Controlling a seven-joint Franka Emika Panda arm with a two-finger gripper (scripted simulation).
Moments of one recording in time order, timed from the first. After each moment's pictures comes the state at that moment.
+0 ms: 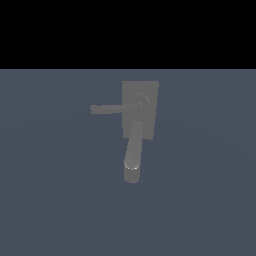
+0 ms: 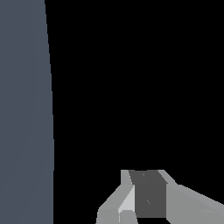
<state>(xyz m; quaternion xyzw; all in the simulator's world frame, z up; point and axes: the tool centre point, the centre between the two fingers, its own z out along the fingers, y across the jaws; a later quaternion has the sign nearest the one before) -0.127 0.128 0.693 0.51 0.19 0.33 0.77</state>
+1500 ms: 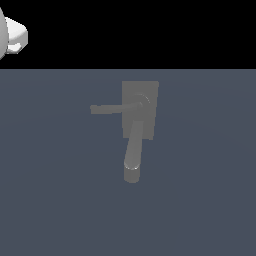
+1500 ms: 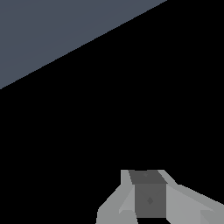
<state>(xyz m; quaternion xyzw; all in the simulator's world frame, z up) -0.032 0.319 0.421 0.10 0.48 0.24 0.84</state>
